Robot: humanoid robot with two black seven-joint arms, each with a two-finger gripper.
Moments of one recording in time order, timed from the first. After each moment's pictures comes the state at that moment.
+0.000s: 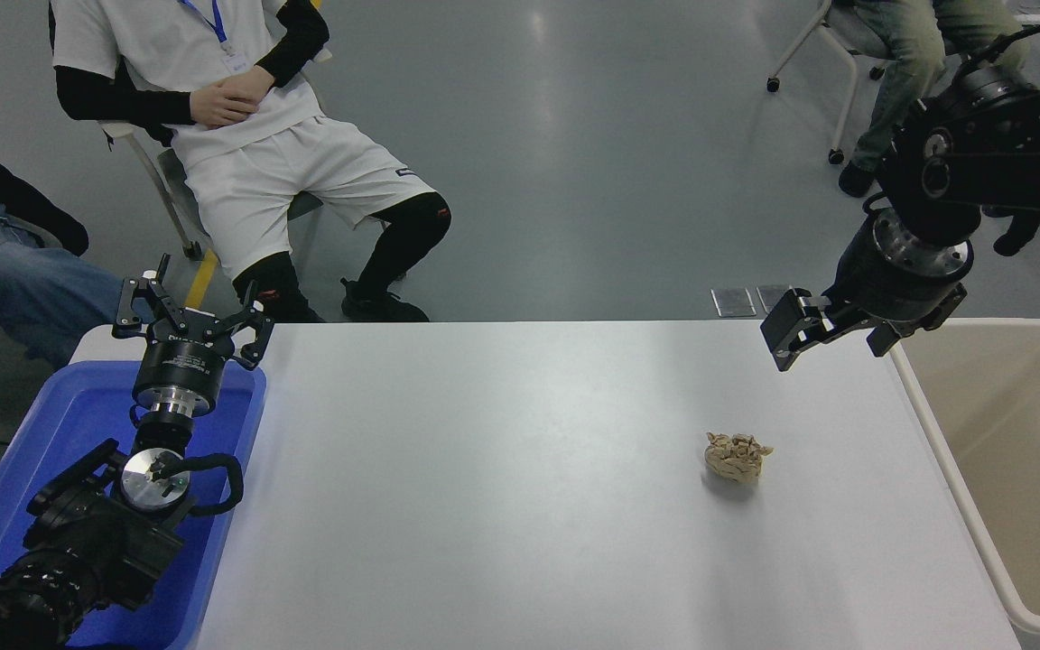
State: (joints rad) left arm -0.65 0.17 -0.93 -0.29 -0.23 -0.69 -0.38; right arm 2.01 -0.35 -1.13 1.20 -0.40 0.79 -0.04
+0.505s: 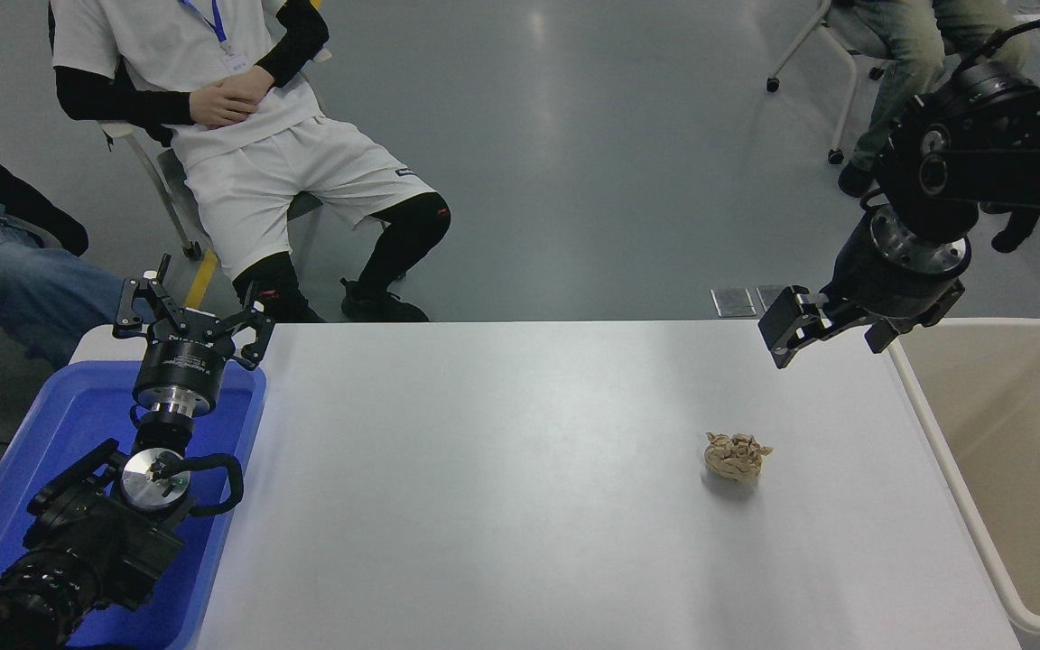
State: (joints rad) left arm -0.65 0.17 -0.93 -0.29 -0.23 -0.69 -0.38; right arm 2.02 -0.34 -1.13 1.20 -0.40 0.79 -0.04
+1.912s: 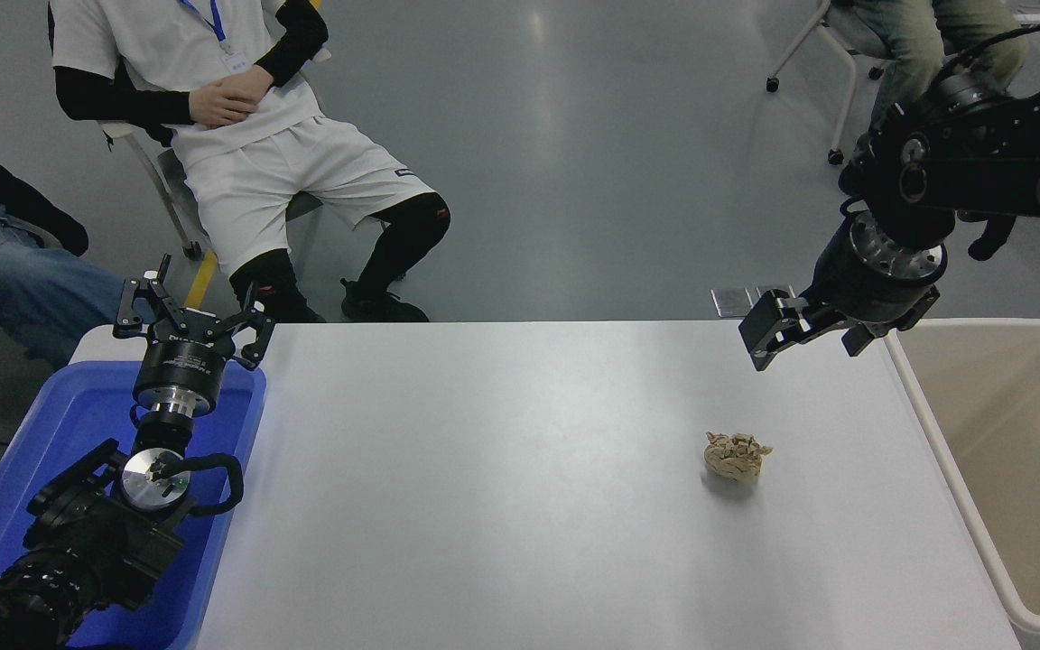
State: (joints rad) left arm -0.65 0.17 -0.93 -0.29 -0.23 -0.69 -0.38; right arm 1.94 -0.33 -1.04 1.18 -0.40 0.74 -0.04
